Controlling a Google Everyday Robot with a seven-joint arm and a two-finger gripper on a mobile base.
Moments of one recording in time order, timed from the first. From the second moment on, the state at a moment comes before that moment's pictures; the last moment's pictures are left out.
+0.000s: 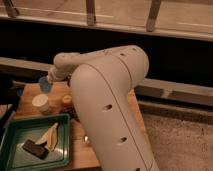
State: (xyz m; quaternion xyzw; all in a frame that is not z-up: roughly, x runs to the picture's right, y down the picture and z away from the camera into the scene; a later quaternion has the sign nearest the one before) arm -0.299 -0.058 0.839 -0.28 -0.21 0.46 0.82
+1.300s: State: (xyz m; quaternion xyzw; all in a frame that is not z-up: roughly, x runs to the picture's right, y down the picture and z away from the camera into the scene) arm -0.333 -0.021 0.810 -0.34 -0.23 0.45 0.79
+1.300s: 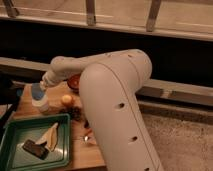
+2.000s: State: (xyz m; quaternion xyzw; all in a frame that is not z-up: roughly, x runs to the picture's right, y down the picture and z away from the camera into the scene) arm -0.337 -0.012 0.817 -0.35 -0.23 0.45 0.79
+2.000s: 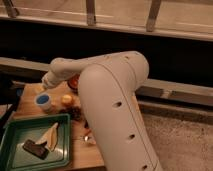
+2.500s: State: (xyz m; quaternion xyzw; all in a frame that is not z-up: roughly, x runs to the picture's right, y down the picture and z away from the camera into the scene) arm -0.343 -0.008 0.824 -0.36 -0.22 0.44 0.79
